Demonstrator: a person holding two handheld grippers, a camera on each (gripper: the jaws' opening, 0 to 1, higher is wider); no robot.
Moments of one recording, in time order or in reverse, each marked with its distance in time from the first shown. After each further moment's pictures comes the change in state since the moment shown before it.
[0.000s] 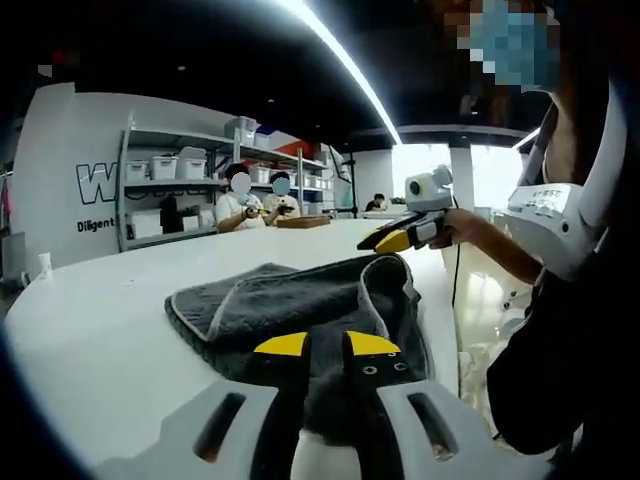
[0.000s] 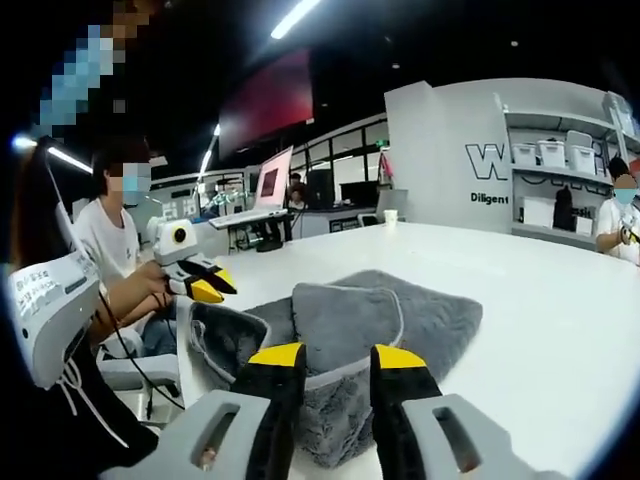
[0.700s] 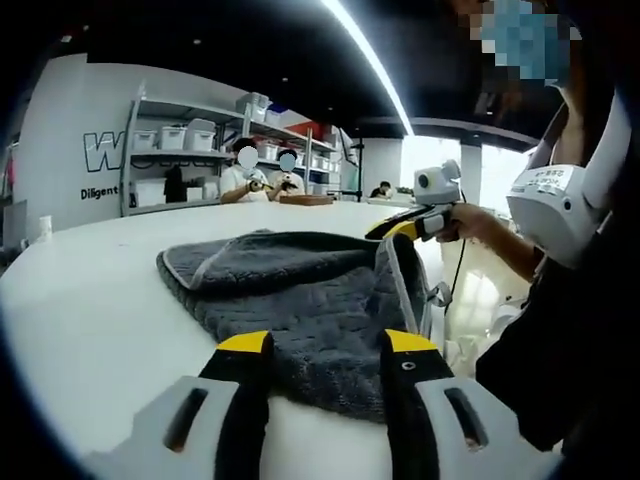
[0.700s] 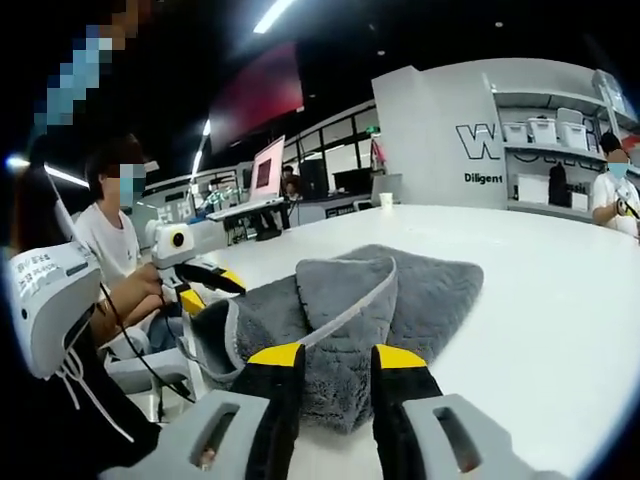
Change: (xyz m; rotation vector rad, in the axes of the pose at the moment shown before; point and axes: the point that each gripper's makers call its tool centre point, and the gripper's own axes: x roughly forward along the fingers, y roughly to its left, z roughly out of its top) left arm -0.007 -0.015 -0.035 -0.093 0.085 0.011; right arm -0.012 0.006 -0.027 0.065 0.035 -0.013
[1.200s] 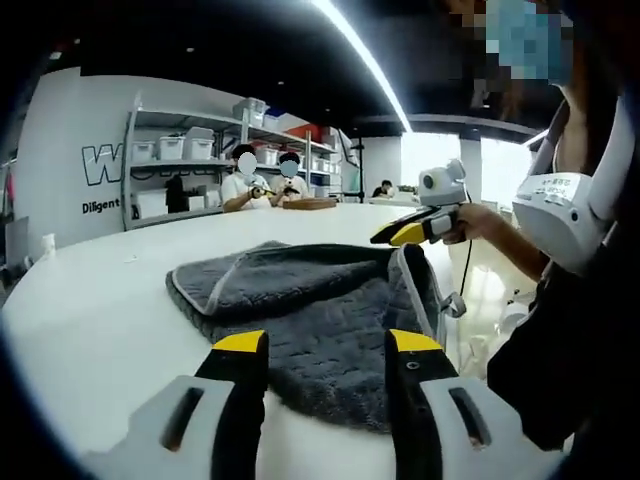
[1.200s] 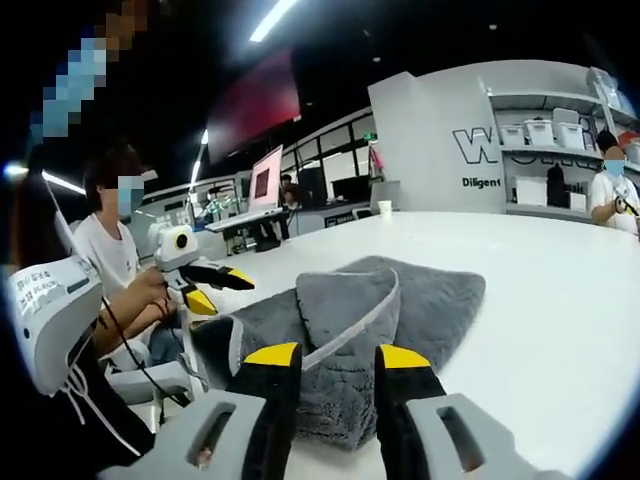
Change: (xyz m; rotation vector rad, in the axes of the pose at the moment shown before) left arm 0.005 0.026 0.027 0.056 -0.035 0.041; right arm 0.007 0.002 0.013 0.020 -0.036 0.002
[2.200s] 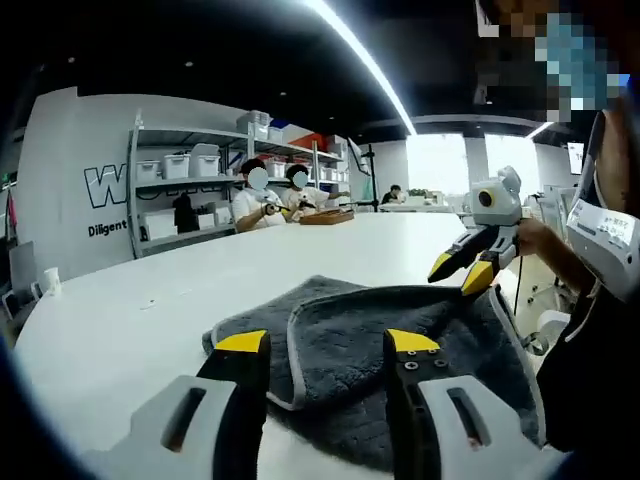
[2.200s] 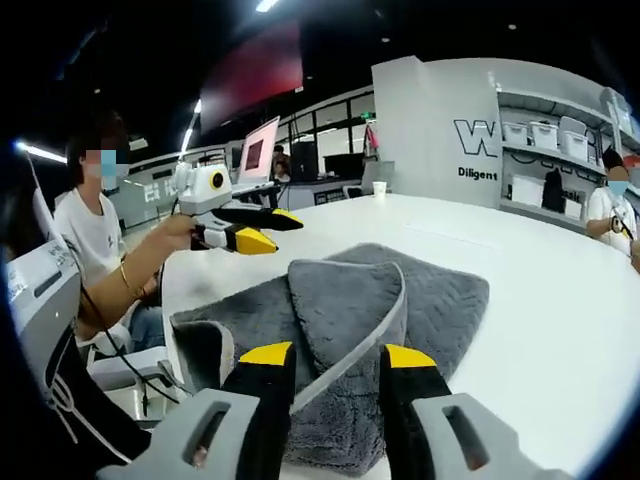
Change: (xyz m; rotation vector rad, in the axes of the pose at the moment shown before) left arm 0.063 0.072 0.056 0.076 -0.015 0.021; right arm 0.024 0.001 -0.002 -0.084 0.138 -0.096
